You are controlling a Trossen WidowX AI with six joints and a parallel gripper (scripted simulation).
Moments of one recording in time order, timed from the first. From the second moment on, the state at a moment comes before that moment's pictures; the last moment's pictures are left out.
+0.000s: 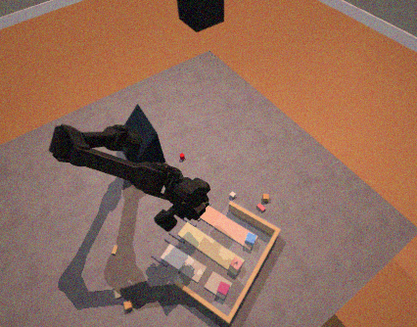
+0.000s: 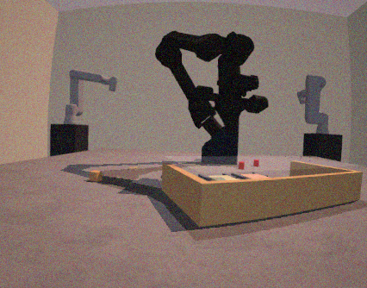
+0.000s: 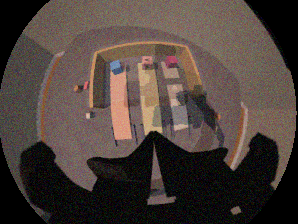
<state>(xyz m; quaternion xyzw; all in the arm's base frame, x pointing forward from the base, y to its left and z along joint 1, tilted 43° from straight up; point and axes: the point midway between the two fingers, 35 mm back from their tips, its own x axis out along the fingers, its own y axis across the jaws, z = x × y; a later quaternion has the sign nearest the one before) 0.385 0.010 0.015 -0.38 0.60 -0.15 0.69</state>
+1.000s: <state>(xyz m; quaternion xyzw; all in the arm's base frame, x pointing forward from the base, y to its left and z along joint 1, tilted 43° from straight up) 0.393 -0.040 -0.018 -0.36 0.70 -0.15 0.60</state>
